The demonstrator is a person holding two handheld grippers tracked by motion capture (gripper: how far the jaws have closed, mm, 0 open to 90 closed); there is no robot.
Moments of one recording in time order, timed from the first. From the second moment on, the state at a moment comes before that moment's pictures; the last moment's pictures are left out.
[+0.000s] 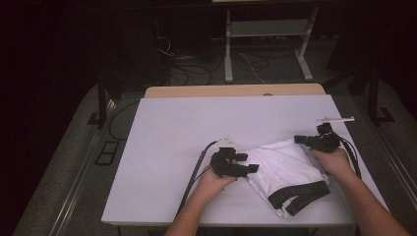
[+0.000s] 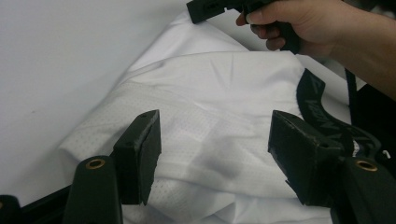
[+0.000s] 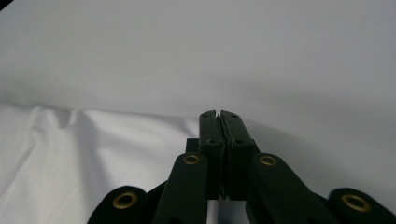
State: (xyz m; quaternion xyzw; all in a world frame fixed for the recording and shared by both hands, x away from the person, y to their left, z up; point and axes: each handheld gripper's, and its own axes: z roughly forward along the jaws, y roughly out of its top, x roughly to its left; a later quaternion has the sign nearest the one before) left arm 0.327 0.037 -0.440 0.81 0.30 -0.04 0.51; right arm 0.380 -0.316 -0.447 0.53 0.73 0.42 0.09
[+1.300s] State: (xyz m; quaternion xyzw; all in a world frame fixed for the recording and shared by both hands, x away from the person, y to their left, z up) left arm 0.334 0.053 -0.445 0.80 0.38 0.01 0.47; right arm 0.369 -0.330 -0.441 0.52 0.74 0.42 0.06
